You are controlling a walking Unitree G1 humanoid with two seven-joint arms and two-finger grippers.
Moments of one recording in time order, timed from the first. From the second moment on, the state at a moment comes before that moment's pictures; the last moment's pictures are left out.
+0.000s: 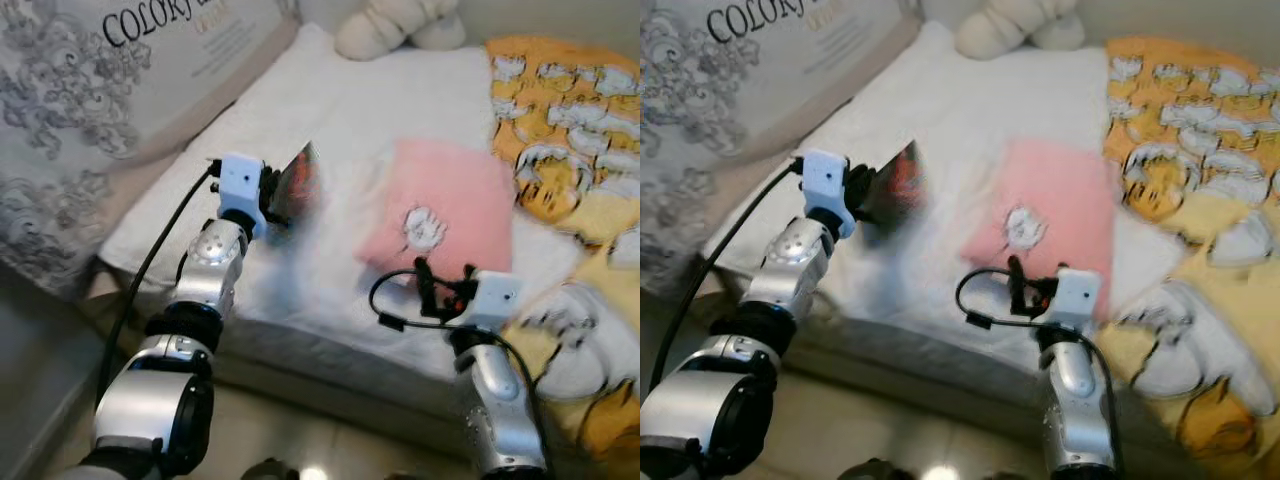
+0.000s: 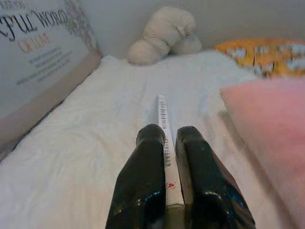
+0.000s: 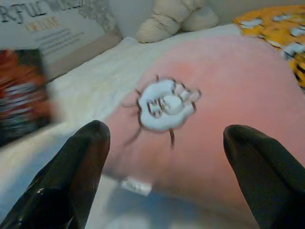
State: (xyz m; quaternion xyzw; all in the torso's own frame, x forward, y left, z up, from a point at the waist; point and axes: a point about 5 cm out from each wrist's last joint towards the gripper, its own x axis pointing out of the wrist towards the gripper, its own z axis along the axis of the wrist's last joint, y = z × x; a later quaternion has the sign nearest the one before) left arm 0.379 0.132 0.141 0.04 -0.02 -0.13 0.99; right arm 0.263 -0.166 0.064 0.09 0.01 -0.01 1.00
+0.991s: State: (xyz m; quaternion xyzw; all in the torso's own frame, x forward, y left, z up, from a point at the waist) left arm 0.384 0.149 0.146 0.06 -0.03 -0.08 0.99; right arm 0.256 -0.152 0.058 0.09 0.03 0.02 1.00
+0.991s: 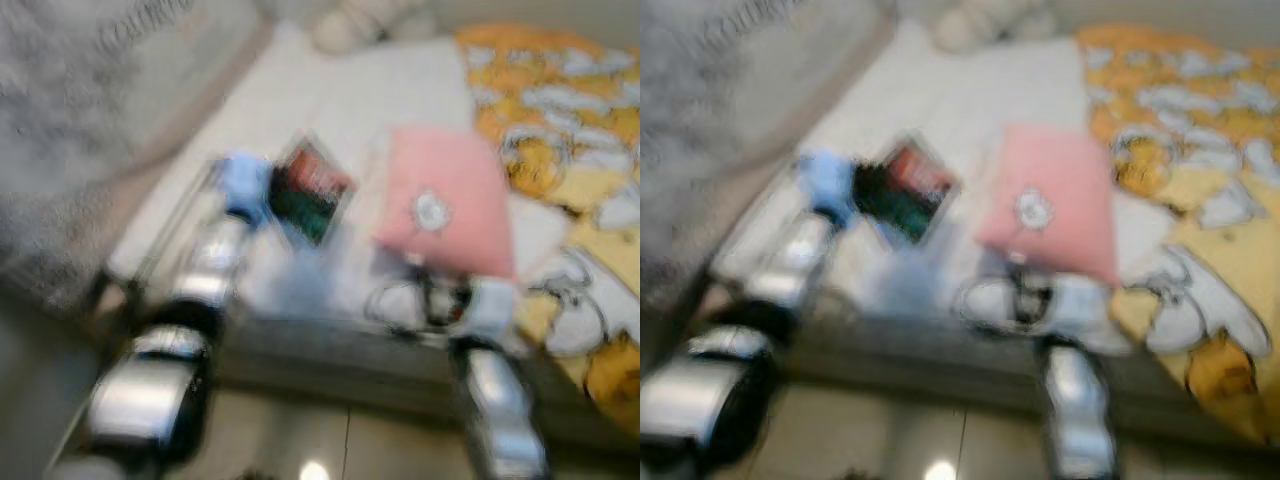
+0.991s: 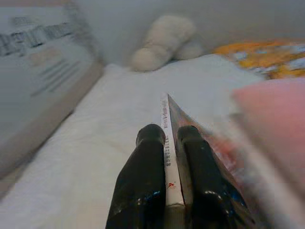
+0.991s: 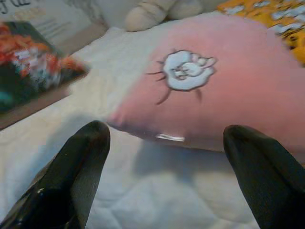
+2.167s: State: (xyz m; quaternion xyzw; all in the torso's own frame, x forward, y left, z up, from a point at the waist) left arm 0.404 0.111 0.163 -0.39 0.02 0.05 0.92; right arm 0.162 -0.169 0.126 0.09 0.11 0.17 0.98
